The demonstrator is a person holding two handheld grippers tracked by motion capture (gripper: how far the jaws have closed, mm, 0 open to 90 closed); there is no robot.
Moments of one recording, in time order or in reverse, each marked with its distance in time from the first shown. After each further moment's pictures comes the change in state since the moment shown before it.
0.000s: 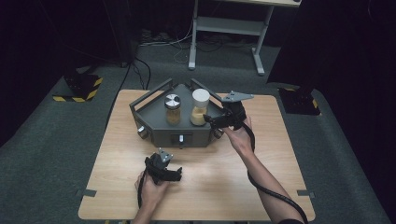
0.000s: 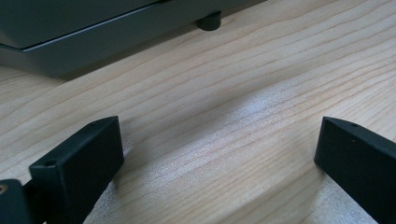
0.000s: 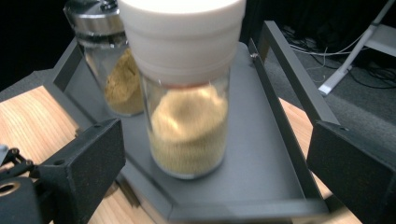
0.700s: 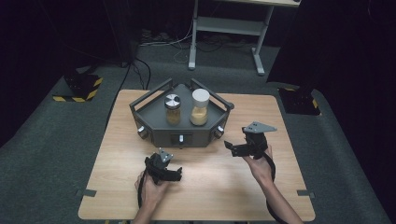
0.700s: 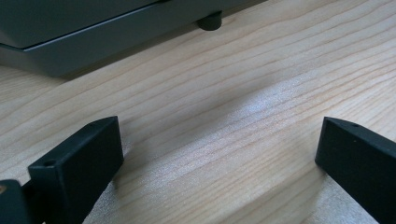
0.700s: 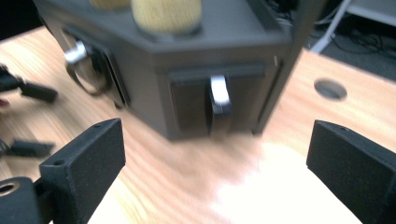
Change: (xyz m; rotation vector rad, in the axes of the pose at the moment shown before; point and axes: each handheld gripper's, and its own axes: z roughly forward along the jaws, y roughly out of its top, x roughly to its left) left arm 0.000 0.000 0.000 0.001 0.002 -0.001; right arm 0.005 -0.096 -0.053 0.055 -0.061 0.058
